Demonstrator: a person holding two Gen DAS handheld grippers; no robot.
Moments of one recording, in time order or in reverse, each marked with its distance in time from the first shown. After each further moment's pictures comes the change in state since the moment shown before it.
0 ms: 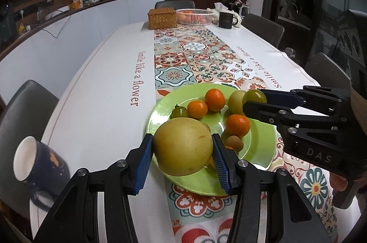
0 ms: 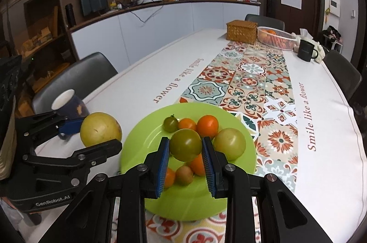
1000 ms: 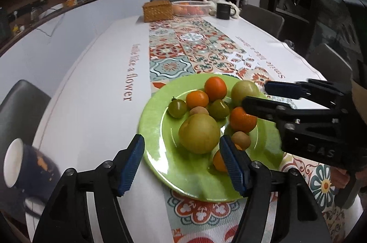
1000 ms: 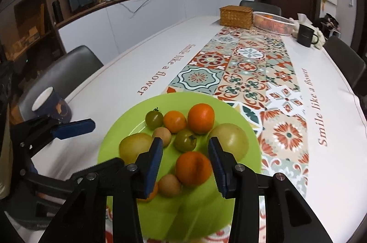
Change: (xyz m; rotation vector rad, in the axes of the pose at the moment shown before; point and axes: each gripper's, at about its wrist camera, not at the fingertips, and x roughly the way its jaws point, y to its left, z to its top) left arm 0.017 -0.002 -0.005 0.019 0.024 0.005; right arm 0.024 -0.014 -0.007 0.064 0.029 -0.044
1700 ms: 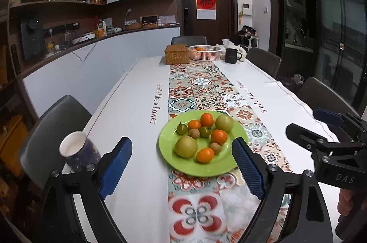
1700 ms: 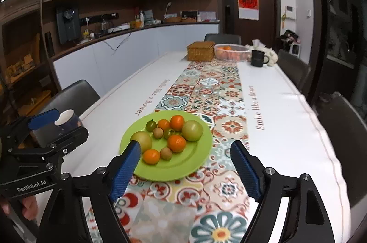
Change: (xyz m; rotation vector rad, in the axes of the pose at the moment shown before) left arm -0.157 -0.037 -0.029 -0.061 -0.246 0.116; right arm -0.176 0.020 -0.052 0.077 -0.217 -0.172
